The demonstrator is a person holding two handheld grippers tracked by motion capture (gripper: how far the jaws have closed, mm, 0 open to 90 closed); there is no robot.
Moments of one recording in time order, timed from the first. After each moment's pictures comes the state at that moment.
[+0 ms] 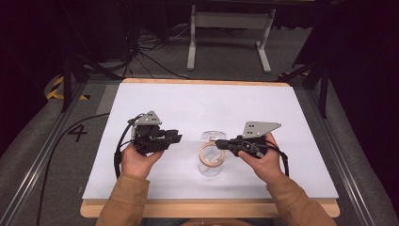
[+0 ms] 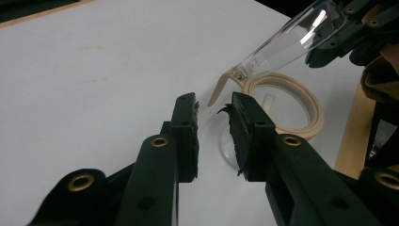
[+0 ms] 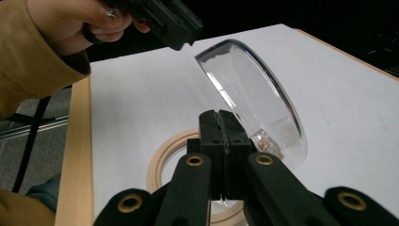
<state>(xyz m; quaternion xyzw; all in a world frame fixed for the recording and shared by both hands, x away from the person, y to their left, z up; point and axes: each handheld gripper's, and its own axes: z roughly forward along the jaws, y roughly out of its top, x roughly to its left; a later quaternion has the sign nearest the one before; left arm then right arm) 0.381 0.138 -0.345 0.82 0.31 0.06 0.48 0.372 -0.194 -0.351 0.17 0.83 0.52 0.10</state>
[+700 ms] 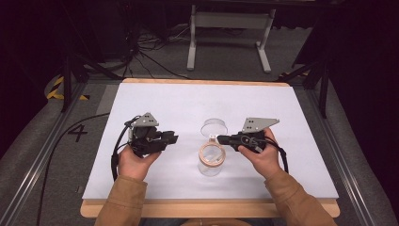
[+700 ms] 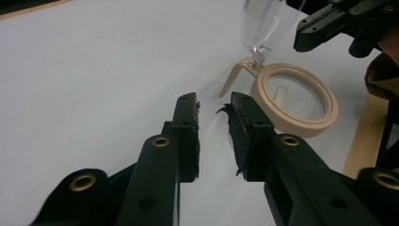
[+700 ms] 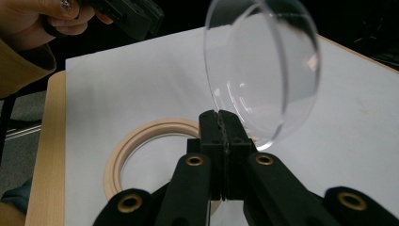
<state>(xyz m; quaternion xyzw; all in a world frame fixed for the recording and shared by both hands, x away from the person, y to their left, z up) 0.380 0.141 -0.348 0.81 0.32 0.07 0.48 0.389 -0.201 -0.361 0.19 0.83 0.51 0.11</state>
